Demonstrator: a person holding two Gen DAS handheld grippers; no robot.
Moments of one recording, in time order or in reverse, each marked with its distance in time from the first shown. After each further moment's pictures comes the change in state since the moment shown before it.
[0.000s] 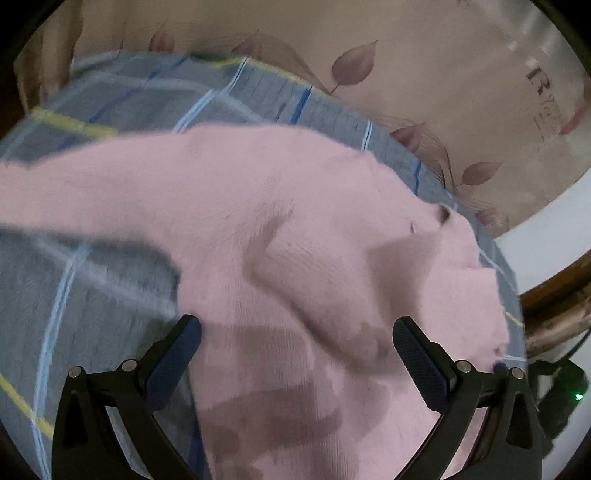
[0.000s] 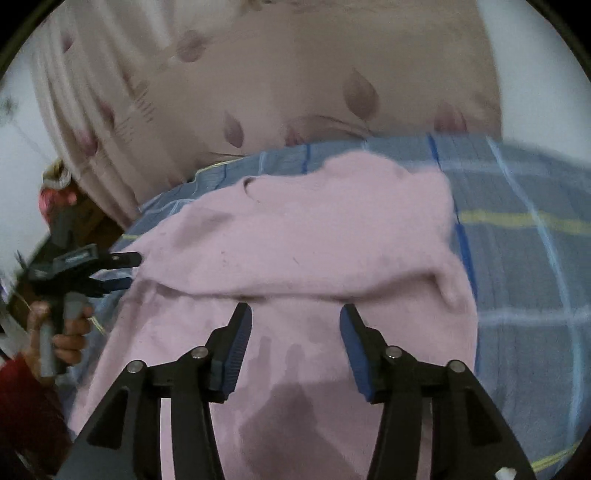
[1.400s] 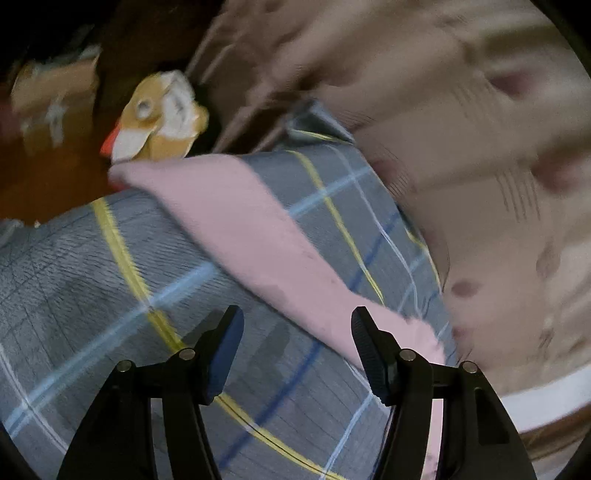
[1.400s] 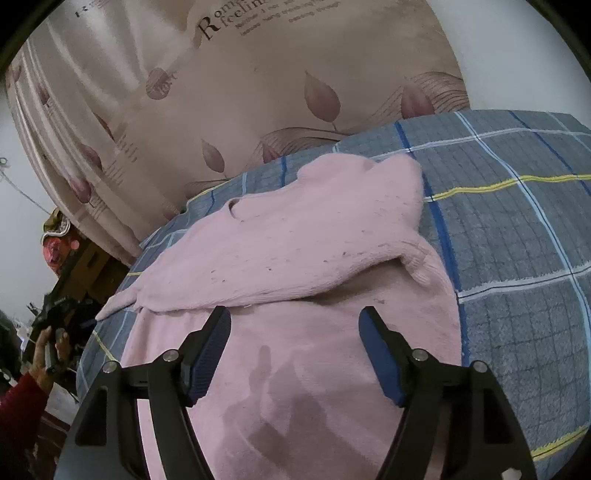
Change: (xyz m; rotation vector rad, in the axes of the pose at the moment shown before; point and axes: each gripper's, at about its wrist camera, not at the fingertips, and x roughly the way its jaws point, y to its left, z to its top) left arm -0.146 0.306 0.007 -0.649 -0.232 -0.068; right arm -0.006 -0.023 -0.002 0.128 -0.059 0.019
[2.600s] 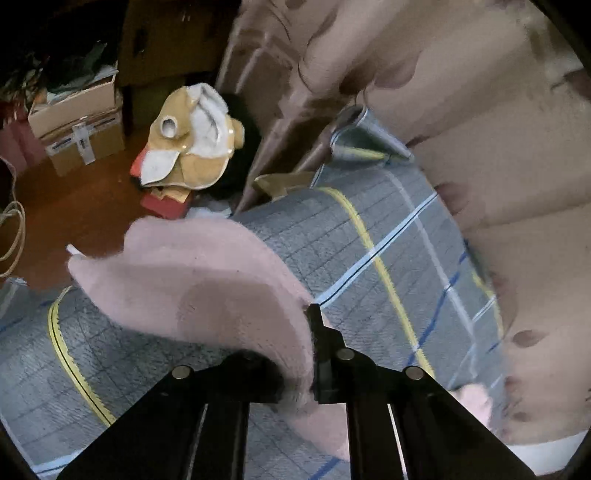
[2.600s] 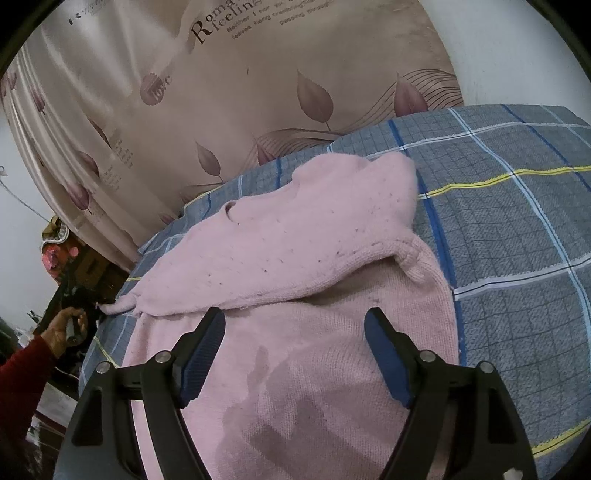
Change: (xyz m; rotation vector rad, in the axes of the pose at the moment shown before) left arm 0.068 -0.029 0.051 0.030 -0.073 0.233; right arm -0.002 -0.006 -0.002 0.022 -0.007 0.005
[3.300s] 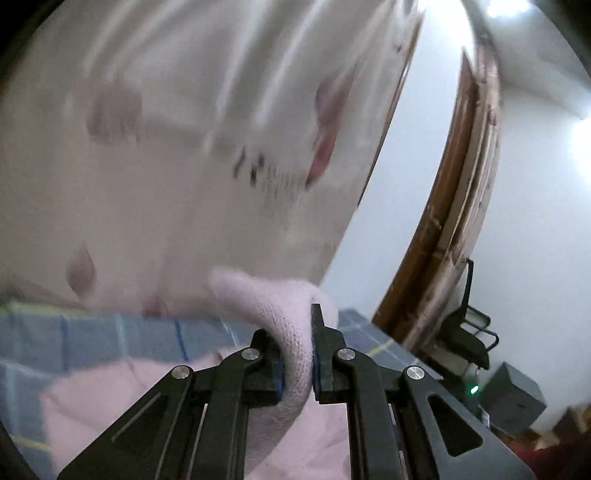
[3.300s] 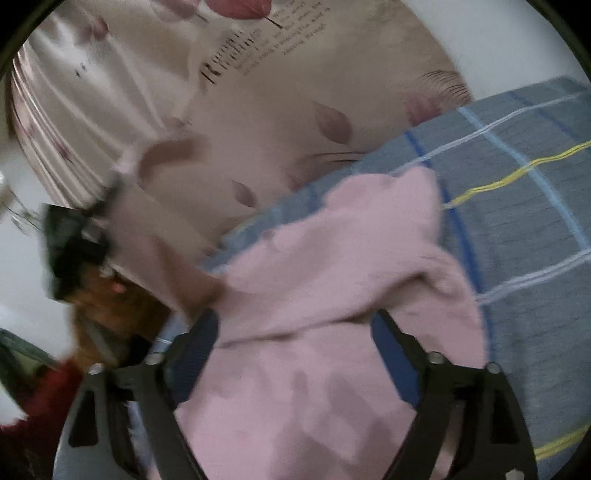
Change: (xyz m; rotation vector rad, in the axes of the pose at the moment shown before) left arm -0.082 -0.337 -0.290 1.022 0.025 -1.012; right arm -0.016 -0.002 0.012 0.128 -0.084 0.238
